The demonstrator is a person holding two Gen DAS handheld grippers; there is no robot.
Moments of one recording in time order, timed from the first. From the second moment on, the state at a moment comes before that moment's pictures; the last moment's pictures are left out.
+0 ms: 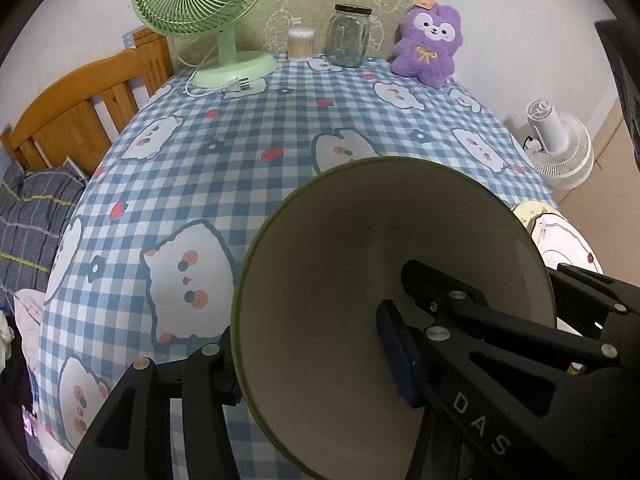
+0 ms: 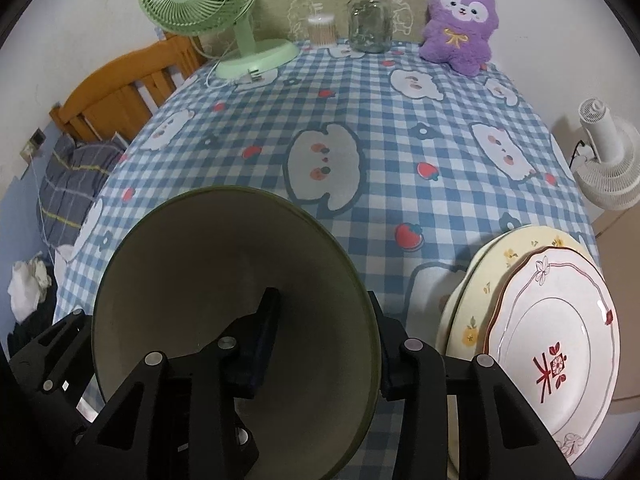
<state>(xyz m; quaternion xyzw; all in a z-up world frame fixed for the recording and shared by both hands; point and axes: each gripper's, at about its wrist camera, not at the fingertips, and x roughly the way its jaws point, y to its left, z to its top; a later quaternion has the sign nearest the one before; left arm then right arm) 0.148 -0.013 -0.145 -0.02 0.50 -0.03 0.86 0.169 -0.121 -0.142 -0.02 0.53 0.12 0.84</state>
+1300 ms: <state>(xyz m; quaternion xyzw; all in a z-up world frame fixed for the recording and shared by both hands) 0.168 -0.085 -0.083 -0.01 0.51 -0.08 0.86 0.181 -0.197 -0.071 0.02 0.53 0.07 0.85</state>
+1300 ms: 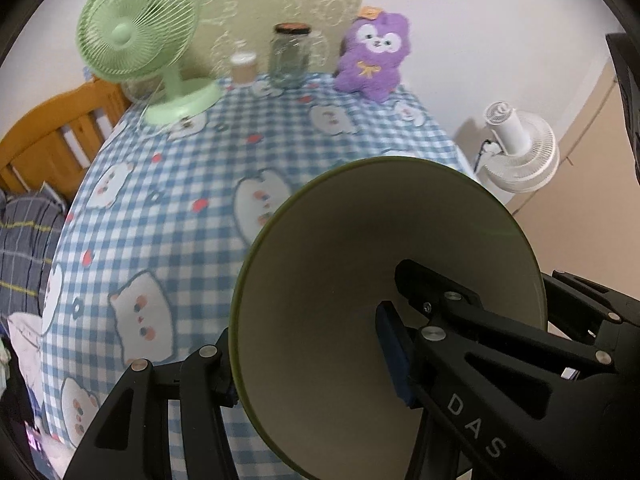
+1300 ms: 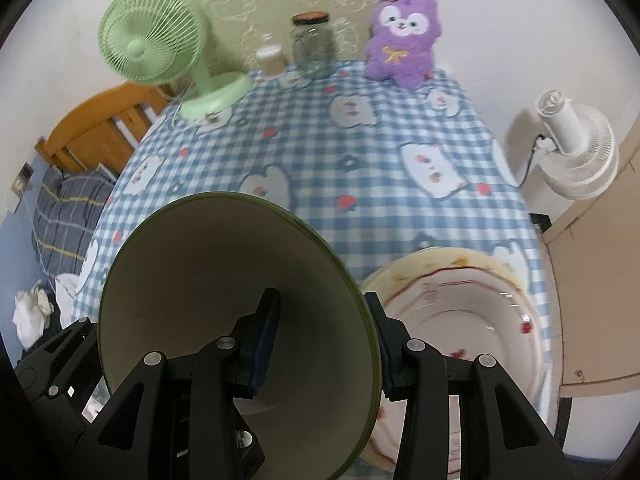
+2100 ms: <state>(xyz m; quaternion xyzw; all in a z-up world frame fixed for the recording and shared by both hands) 0.160 -0.207 -0.102 -0.02 0.51 -0.09 0.85 0.170 -0.324 -0.089 0.02 0.53 0.06 0.85</state>
